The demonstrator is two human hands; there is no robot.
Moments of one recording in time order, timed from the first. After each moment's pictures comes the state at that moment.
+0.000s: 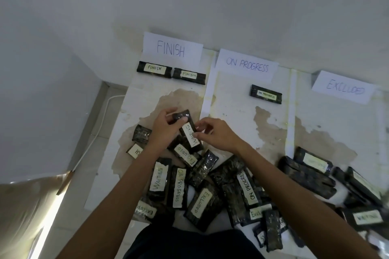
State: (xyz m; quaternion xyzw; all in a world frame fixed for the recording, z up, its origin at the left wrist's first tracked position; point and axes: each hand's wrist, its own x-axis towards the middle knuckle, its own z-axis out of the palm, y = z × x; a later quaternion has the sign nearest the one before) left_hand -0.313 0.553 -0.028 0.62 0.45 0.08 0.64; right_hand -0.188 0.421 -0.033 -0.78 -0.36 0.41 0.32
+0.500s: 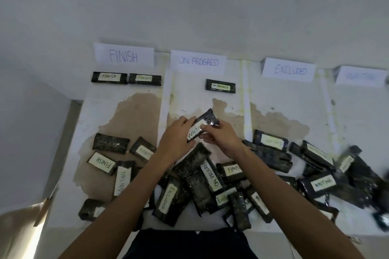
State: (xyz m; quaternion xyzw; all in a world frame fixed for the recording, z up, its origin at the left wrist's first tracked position) left_hand -0.253 0.434 -0.026 0.94 0.13 -0.03 0.32; right_hand -0.158 0.304 -0.015 -0.69 0.04 0.44 0.58
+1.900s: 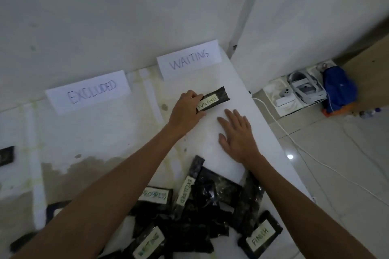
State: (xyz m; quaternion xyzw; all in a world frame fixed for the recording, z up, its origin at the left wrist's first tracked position) left_hand 0.193 -0.043 -0.095 0.95 -0.06 -0.04 0.31; right_hand 0.142 -0.239 -0.124 -0.97 -0.18 0.07 0.13
